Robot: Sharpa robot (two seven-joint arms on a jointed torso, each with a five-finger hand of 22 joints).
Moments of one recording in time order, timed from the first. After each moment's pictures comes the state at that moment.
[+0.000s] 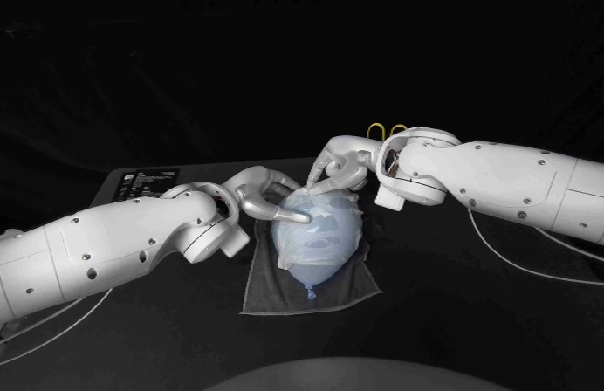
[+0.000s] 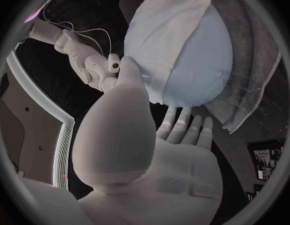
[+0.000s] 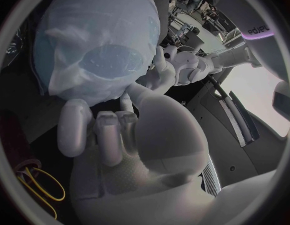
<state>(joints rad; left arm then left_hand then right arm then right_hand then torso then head) 1.17 -0.76 -0.09 1.55 -0.72 -0.29 -0.11 1.52 -0.31 -0.22 0.30 0.05 0.47 0.16 0.39 0.18 0.60 0.27 0.21 0.07 0.29 0.26 0.06 0.09 0.08 0.21 0.29 0.05 0.13 1.35 -0.63 -0.17 1.37 -0.93 0.01 0.00 1.37 -0.03 0.37 0.02 0.04 1.10 0.08 0.25 0.40 1.47 0.01 1.57 1.31 1.47 -0.04 1.56 1.31 0.07 1.40 0.07 1.32 1.31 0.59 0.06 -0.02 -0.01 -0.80</state>
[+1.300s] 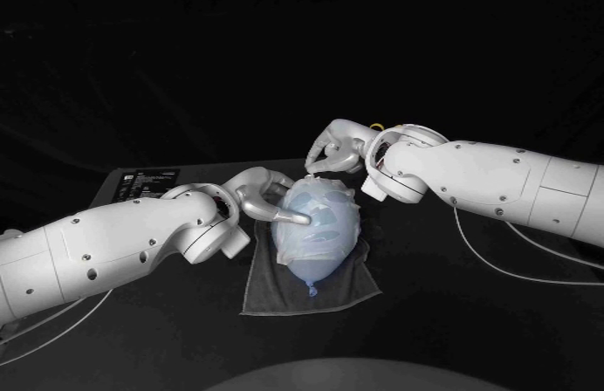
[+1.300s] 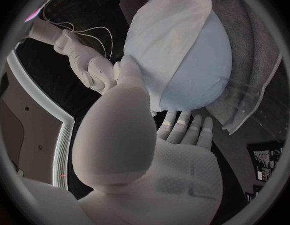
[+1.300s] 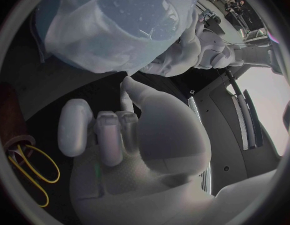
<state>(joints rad) 1.17 -0.76 -0.10 1.56 -0.71 -0.29 -0.11 1.53 -0.31 -0.22 0.30 0.05 0.47 0.16 0.39 0.18 0.60 0.27 0.21 0.07 0.30 0.26 0.06 0.09 0.08 0.21 0.29 0.05 0.13 1.34 -0.56 -0.17 1.29 -0.95 -0.24 -0.09 1.32 -0.02 0.47 -0.04 0.04 1.10 0.07 0.29 0.40 1.47 0.01 1.57 1.31 1.47 -0.05 1.57 1.31 0.07 1.40 0.06 1.31 1.31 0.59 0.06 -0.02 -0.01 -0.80</state>
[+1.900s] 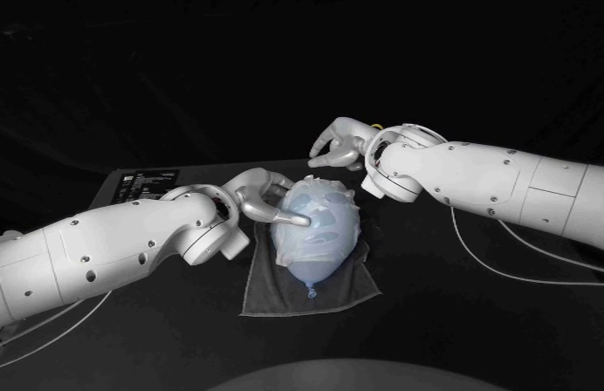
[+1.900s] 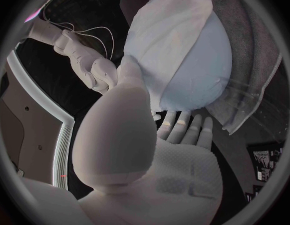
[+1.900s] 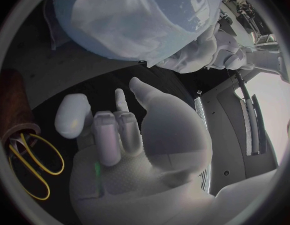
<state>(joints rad) 1.17 -0.76 -0.10 1.56 -0.71 -0.29 -0.11 1.53 -0.31 -0.22 0.30 0.05 0.47 0.16 0.39 0.18 0.60 0.27 0.21 0.07 0.31 0.26 0.06 0.09 0.08 0.21 0.29 0.05 0.13 1.34 -0.54 -0.18 1.26 -0.99 -0.30 -0.14 1.21 -0.10 0.41 -0.02 0.05 0.90 0.17 0.19 0.40 1.47 0.08 1.57 1.31 1.46 0.01 1.57 1.31 0.08 1.32 0.10 1.19 1.22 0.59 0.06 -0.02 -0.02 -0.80</state>
